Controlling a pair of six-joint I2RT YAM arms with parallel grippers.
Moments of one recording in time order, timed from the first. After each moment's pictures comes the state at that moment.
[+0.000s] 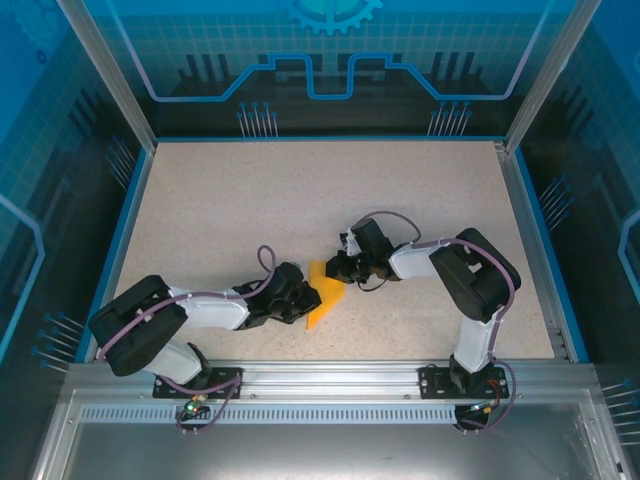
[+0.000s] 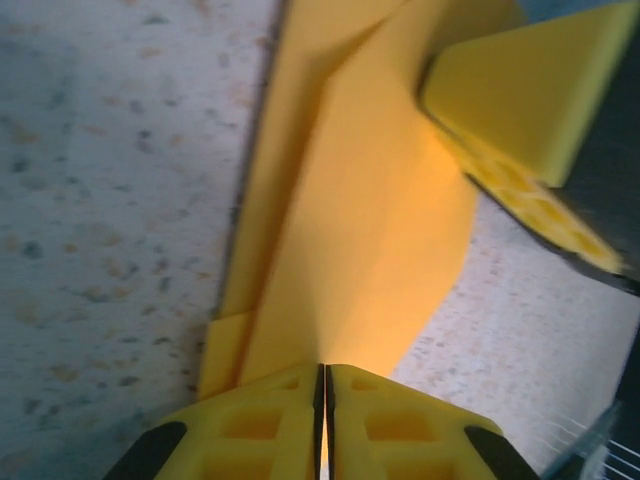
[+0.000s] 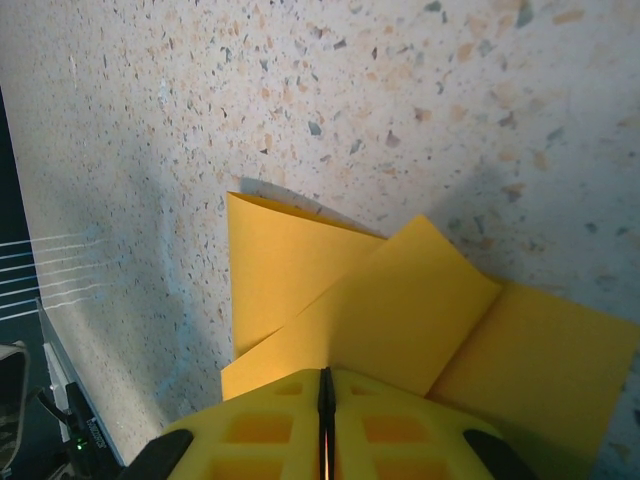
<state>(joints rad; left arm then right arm) -0.81 1.48 0.45 0.18 0.12 -1.28 0.60 1.85 0.83 0.11 -0.52 0.80</state>
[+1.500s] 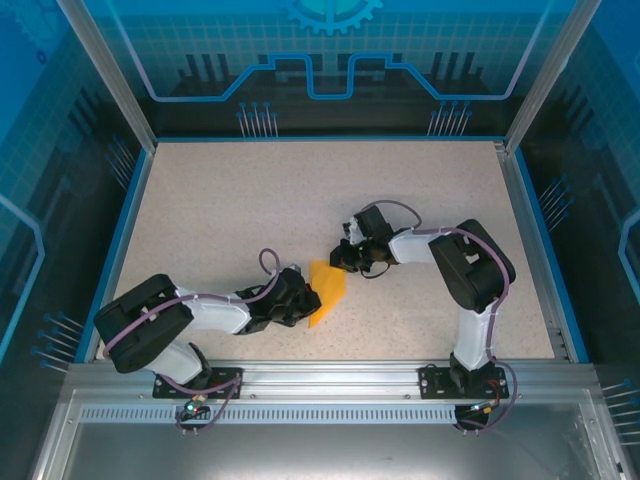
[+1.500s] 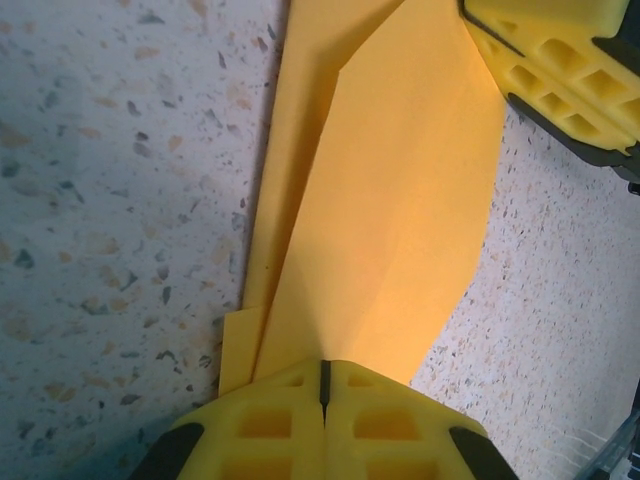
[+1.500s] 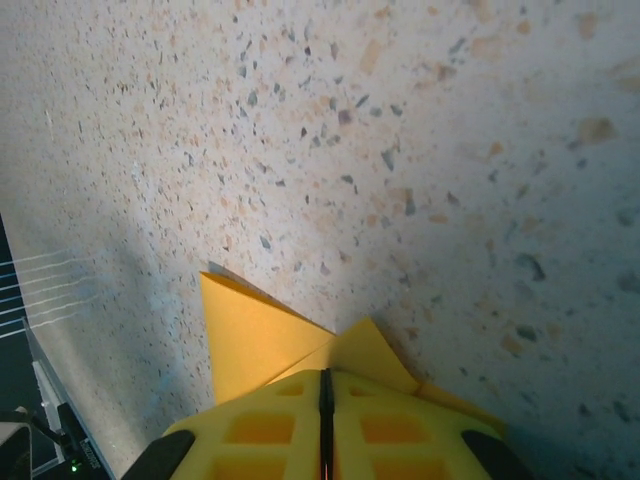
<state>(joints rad) -0.84 1.50 0.41 0.27 0.06 -1.27 0.52 1.93 0.98 -0.05 -0.55 0.72</state>
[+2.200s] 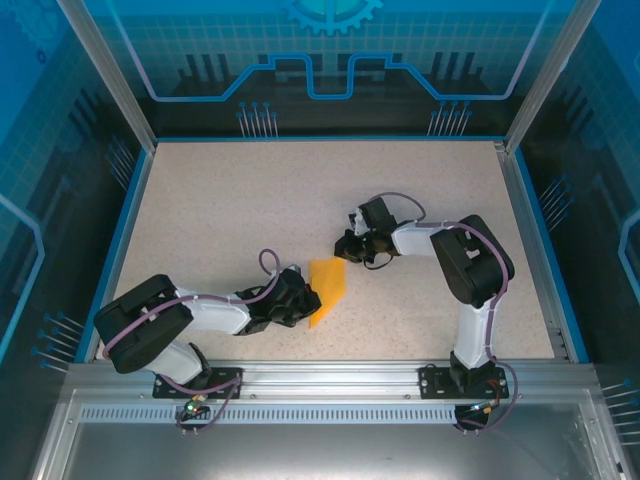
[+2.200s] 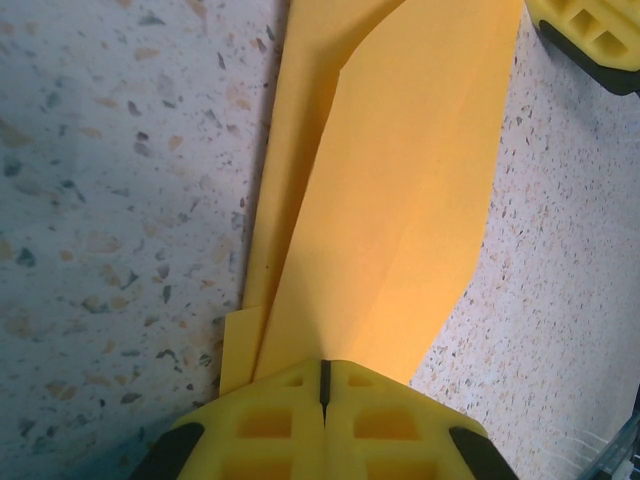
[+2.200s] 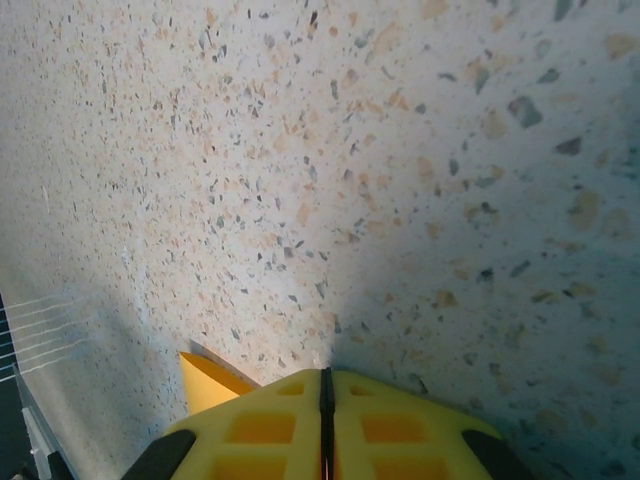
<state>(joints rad) -0.85 1.50 0.41 0.28 0.05 -1.27 0.47 1.95 1.04 -0.08 -0.51 0.70</state>
